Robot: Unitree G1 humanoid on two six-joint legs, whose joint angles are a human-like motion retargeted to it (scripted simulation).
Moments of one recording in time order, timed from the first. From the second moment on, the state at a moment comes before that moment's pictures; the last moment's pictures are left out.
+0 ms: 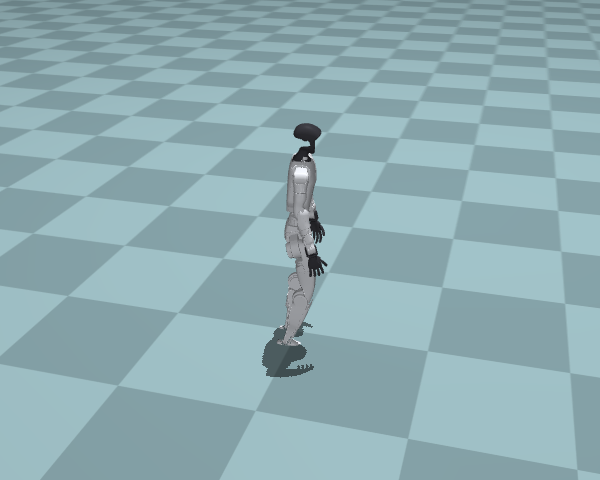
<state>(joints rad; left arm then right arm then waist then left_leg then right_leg) -0.06 0.20 -0.23 1.28 0.07 0.00 -0.10 -0.08 -0.29 0.23 1.24 0.03 0.00 0.13 -0.02 0.02 0.01 -0.11 -0.11 0.04 0.19 -0.28 0.05 -0.22 -0.03 -0.09 0.42 -0.41 0.05</state>
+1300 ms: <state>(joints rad) -0.02 0.25 -0.21 1.27 0.04 -0.01 -0.04 -0.09 -0.27 0.25 1.17 0.07 0.00 0.11 -0.04 -0.02 0.10 0.09 -0.18 -0.15 0.24 -0.48 0.12 -0.78 -0.15 -0.11 0.85 -0.23 0.14</state>
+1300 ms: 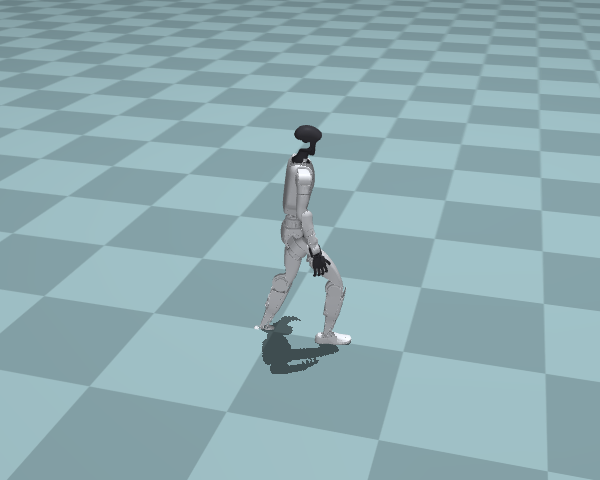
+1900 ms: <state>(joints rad) -0.08 0.29 -0.20 1.17 0.06 -0.01 -0.06 -0.09 -0.29 0.31 1.22 0.00 0.01 0.12 0.08 0.07 0.06 -0.37 0.05 -0.05 1.22 -0.51 0.00 -0.39 0.13 -0.13 0.56 -0.42 -0.04</state>
